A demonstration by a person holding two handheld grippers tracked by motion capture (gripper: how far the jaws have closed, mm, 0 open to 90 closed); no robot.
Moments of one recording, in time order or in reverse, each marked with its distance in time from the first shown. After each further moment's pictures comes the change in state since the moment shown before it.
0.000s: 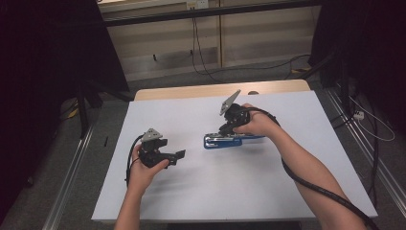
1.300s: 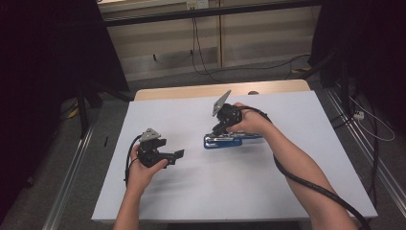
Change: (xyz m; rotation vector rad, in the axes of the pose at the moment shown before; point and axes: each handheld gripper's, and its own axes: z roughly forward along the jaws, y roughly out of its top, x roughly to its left) left arm 0.003 -0.001 -0.002 -0.007 0.006 -0.004; right arm -0.004 0.017 0.017 0.007 0.041 -0.077
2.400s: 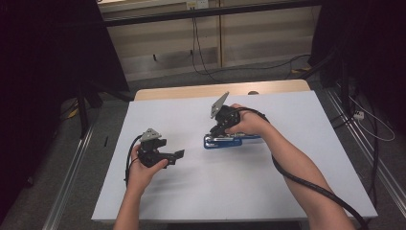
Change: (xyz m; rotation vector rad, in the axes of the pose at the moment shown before) left arm 0.001 -0.001 0.002 0.010 -0.006 -0.007; right arm 0.002 0.002 0.007 -0.018 0.033 -0.050
